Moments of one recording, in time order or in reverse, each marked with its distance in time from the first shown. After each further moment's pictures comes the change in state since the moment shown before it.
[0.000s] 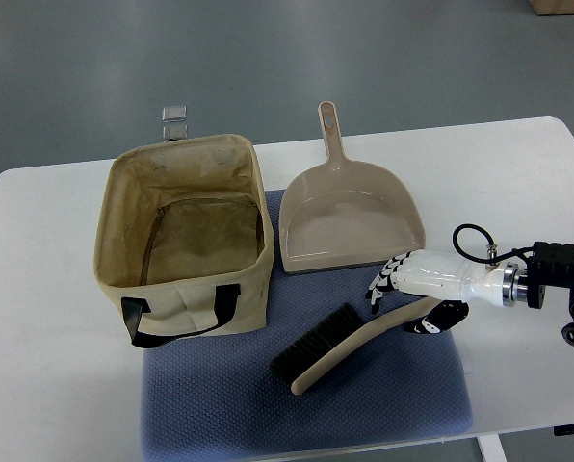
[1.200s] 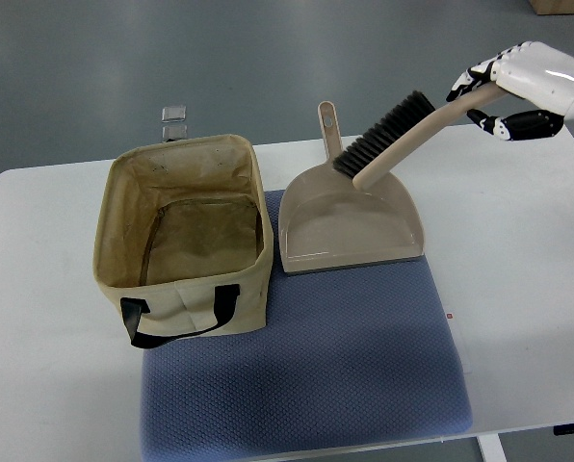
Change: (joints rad) left arm 0.000 0.000 0.000 0.000 0.000 0.000 0.000; right arm 0.271 -0.240 0.183 -0.047 0.203 -0.168 -0.001
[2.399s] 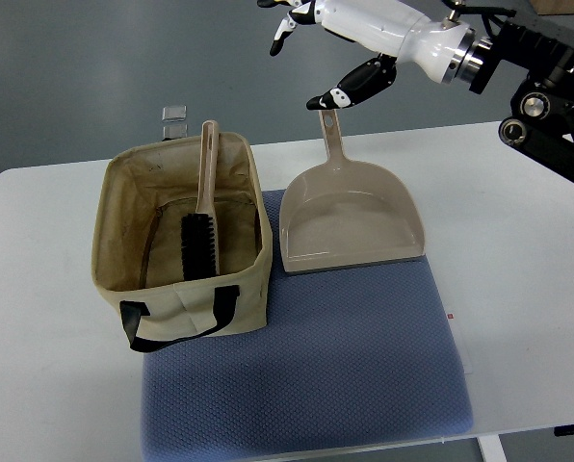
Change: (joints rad) left arm 0.000 0.000 0.000 0.000 0.000 0.000 0.000; right arm 0.257 0.409 -0.045 -0.100 0.176 0.122 -0.027
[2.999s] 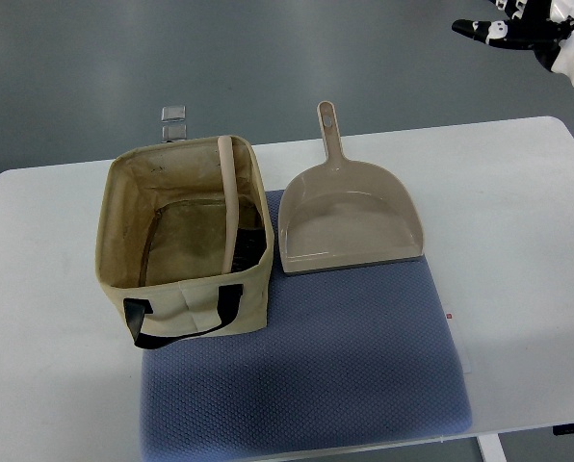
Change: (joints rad) left arm 0.000 0.000 0.000 0.000 0.000 0.000 -0.001; right arm -0.477 -0.053 0.555 -0.002 0.819 0.105 -0.235
